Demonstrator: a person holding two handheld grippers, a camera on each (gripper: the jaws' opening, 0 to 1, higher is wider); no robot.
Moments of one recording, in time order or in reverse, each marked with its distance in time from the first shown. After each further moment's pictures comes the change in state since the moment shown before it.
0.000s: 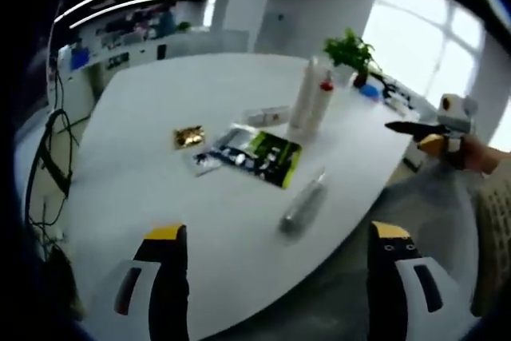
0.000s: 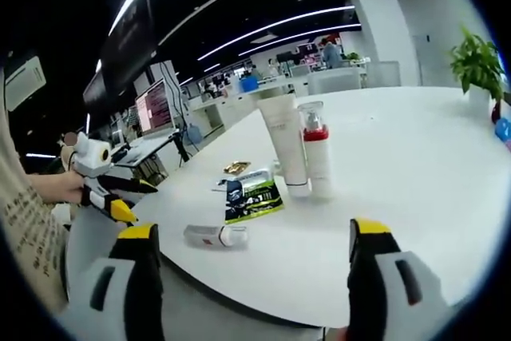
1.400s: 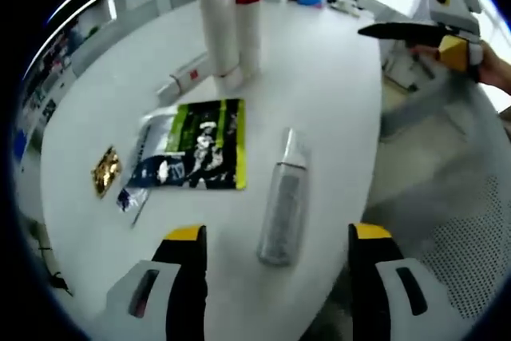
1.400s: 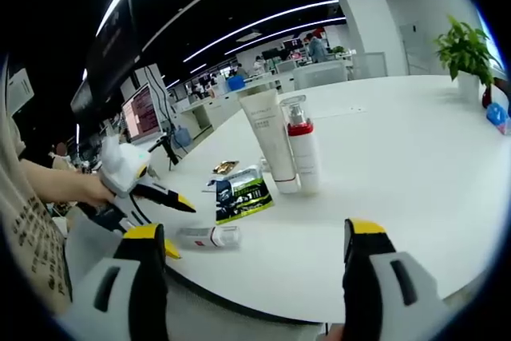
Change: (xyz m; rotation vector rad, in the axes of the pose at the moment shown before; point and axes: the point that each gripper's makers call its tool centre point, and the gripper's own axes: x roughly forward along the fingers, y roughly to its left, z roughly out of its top) left arm 0.097 -0.027 -0.017 0.399 0.381 -0.156; right arm 0.001 -0.014 -0.002 0.067 0.012 -0.060
